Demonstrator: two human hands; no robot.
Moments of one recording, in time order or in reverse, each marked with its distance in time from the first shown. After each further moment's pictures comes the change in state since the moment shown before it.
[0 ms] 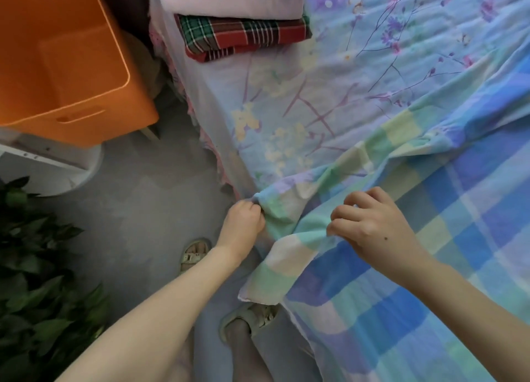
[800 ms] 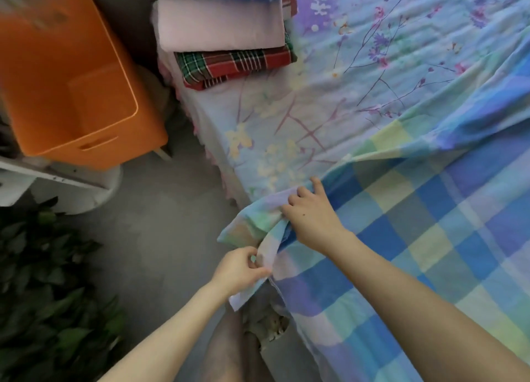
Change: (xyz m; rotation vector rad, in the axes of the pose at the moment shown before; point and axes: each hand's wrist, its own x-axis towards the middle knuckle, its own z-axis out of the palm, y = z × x) left_hand -0.040 0.033 -0.020 -0.346 -0.545 -0.615; right_hand 0.050 -0.015 0.041 -0.086 -0.332 0.164
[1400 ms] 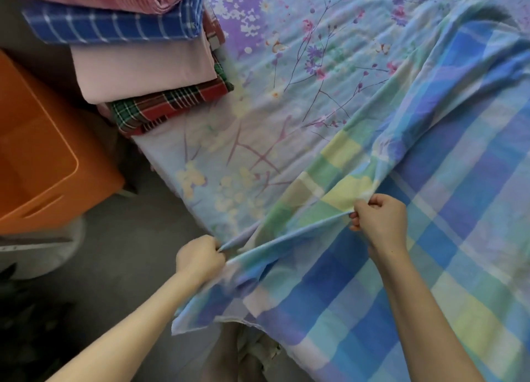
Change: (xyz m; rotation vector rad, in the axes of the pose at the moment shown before) left_hand 0.048 0.069 -0.066 0.547 0.115 -0.002; right_hand -0.058 0.106 -0.008 1.349 0.546 1.442
